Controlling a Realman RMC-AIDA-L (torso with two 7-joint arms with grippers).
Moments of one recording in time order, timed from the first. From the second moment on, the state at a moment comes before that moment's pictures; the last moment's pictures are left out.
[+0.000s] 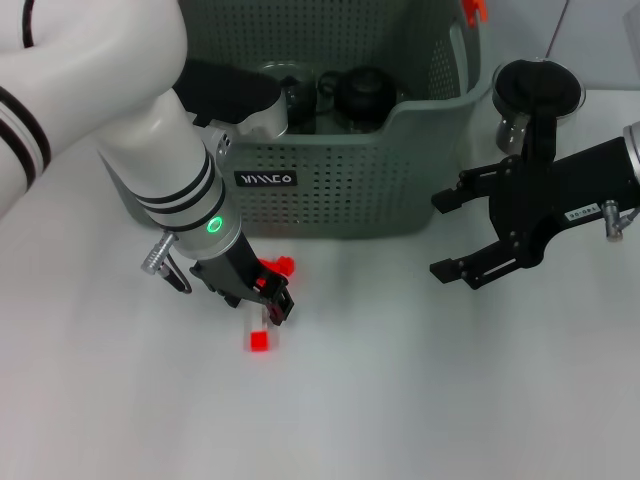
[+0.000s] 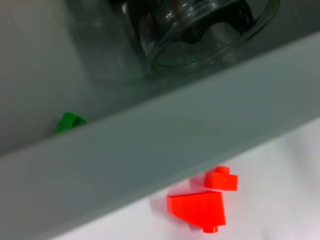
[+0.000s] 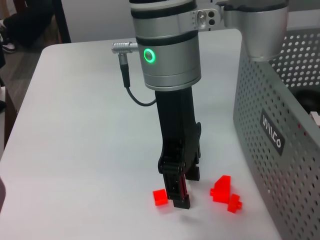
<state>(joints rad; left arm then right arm) -0.89 -2.18 1.35 0.85 2.80 1.37 -2.98 0.78 1.99 -0.96 -0.82 -2.19 -1.61 1.53</state>
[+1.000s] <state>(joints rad) -0.88 -2.18 1.35 0.85 2.83 1.37 -2.98 0.78 1.99 -0.96 -0.82 -2.19 -1.61 1.53</state>
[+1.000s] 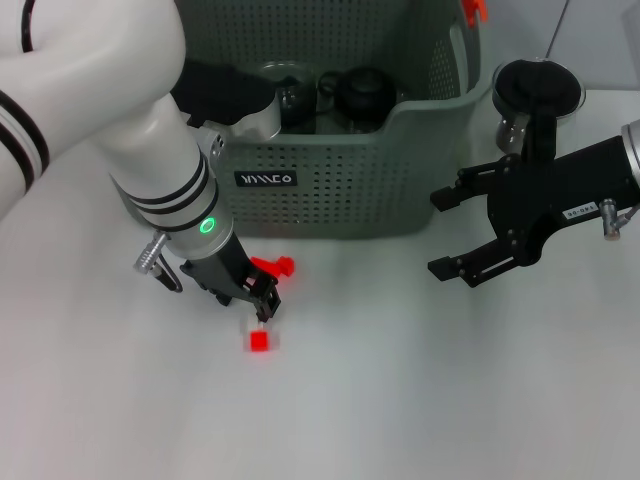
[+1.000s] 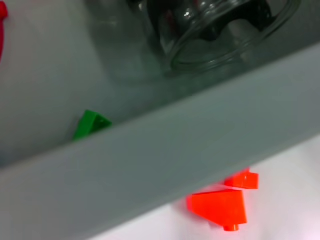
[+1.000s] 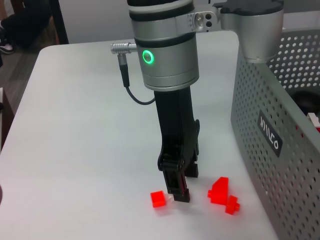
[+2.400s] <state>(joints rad) -0.89 -2.18 1.35 0.85 2.85 1.39 -2.98 0.78 1.99 -0.96 -0.82 -2.19 -1.60 1.53</state>
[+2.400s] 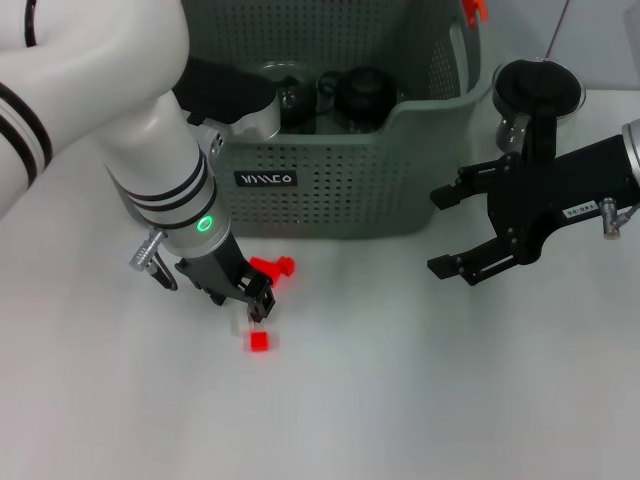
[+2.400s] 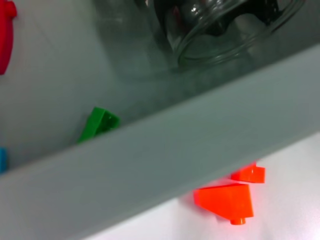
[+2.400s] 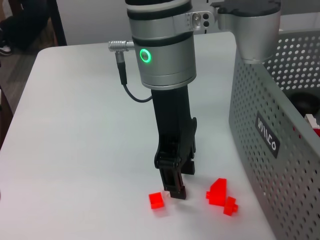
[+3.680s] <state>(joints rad) -0.89 -2.18 1.35 0.83 2.85 1.38 -2.98 0.78 2.00 -0.96 -0.82 -2.19 -1.60 1.53</state>
